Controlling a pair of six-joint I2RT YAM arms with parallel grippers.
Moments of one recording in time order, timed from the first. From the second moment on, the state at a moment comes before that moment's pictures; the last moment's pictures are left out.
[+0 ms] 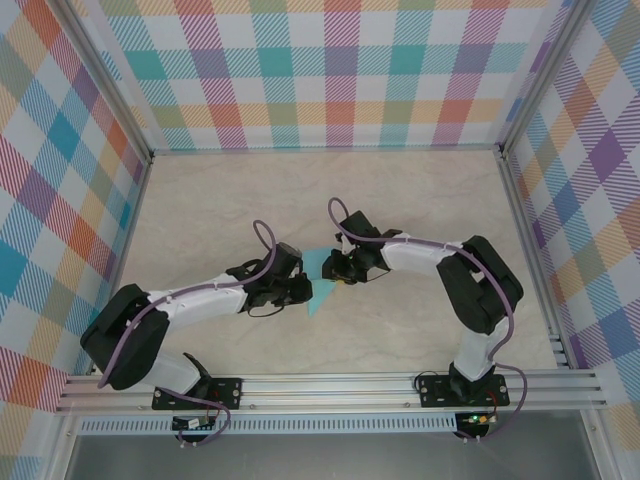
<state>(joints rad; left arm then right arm) -0.74 1.44 0.71 -0.23 0.12 -0.81 0.68 1.81 1.06 -0.34 -0.41 0.76</state>
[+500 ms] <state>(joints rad) -0.74 1.34 0.69 -0.14 0.14 -0.82 0.64 1.71 1.00 -0.37 -0.28 0.83</state>
